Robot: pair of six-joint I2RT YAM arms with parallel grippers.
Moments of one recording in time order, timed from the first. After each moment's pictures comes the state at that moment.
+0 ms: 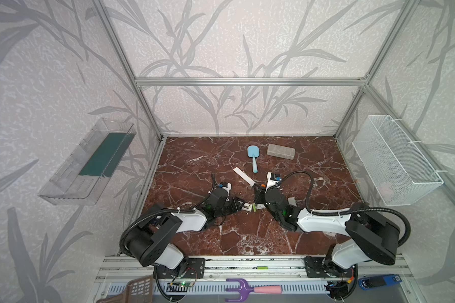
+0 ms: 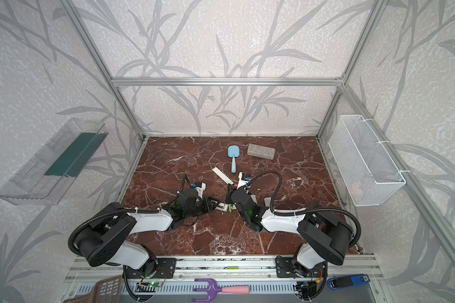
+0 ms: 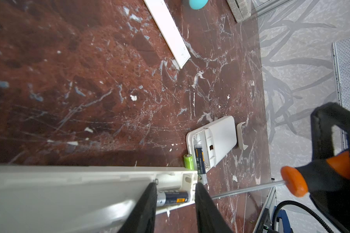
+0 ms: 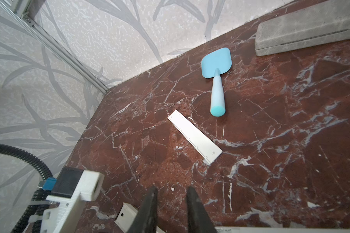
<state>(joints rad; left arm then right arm) -0.65 1.52 0.40 0.45 0.22 -0.94 0.94 1.51 0.60 0.55 0.48 0.76</state>
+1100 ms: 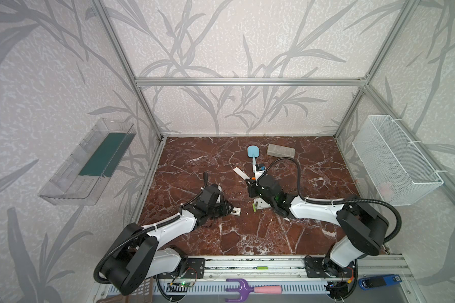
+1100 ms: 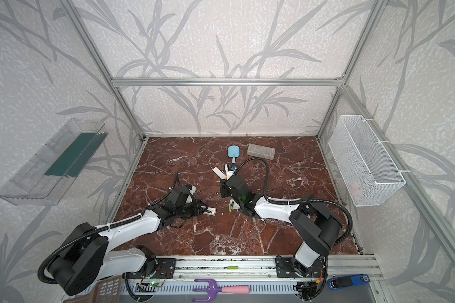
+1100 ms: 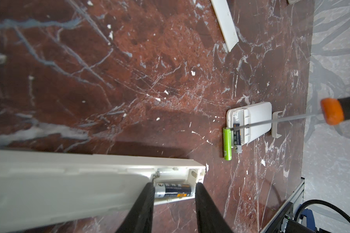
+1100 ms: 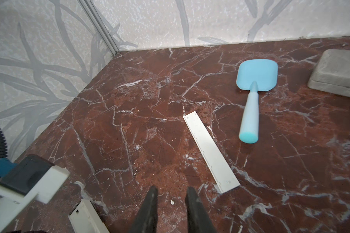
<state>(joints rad) -0.54 1.23 0.44 -0.06 0.23 -0.82 0.85 1.67 0.84 0.41 0.20 0.44</state>
